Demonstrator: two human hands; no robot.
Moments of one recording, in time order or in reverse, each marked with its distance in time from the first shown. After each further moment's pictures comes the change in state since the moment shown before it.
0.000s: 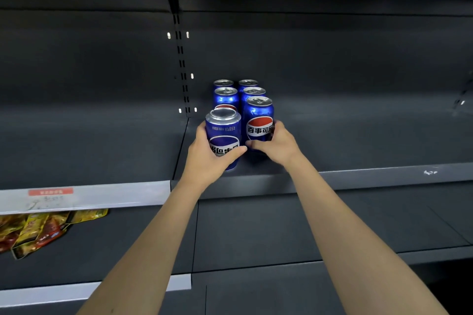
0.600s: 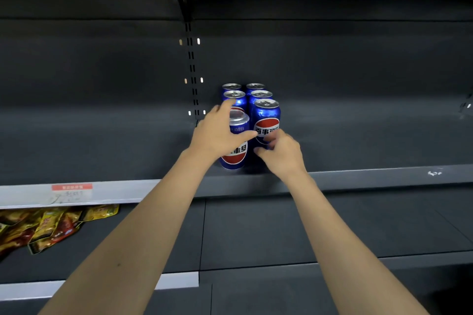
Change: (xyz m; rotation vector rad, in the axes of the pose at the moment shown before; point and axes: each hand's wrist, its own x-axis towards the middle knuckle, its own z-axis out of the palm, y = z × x) left_hand 0.027 0.044 -0.016 0.575 -0.058 0.199; right_hand -0.034 -0.008 0.016 -0.248 0.161 -0.102
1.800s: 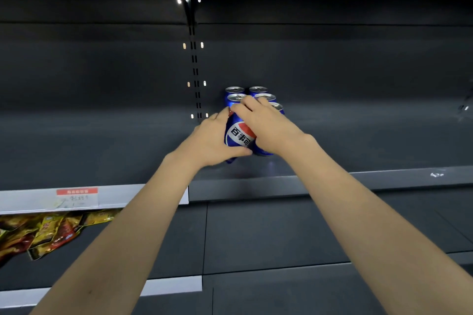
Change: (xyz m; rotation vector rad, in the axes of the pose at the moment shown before) left_hand -0.003 -0.021 -0.020 0.010 -0.189 0.088; right_hand 0.024 -0.067 -0.023 -0.773 -0.137 -0.726
